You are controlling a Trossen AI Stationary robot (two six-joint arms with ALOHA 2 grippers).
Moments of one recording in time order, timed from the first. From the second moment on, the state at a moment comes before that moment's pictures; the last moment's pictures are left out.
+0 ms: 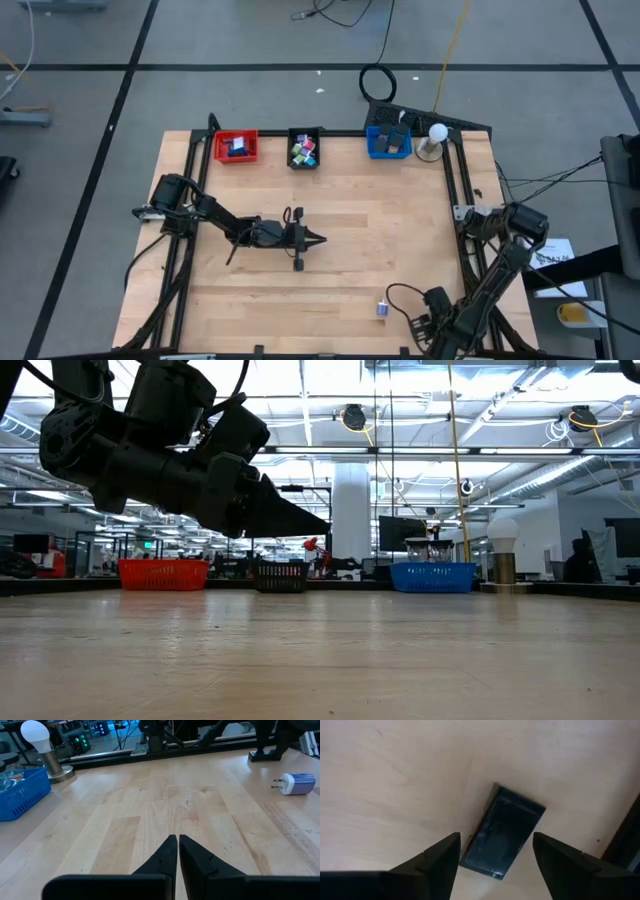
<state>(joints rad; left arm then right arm) -0.19 1.90 0.58 1.10 -0.21 0.08 1.06 1.83 1.17 -0.96 -0.11 2.34</state>
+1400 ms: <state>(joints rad) -0.16 1.60 0.19 1.24 -0.46 -0.12 0.16 1.82 1.19 -0.66 0.19 0.55</state>
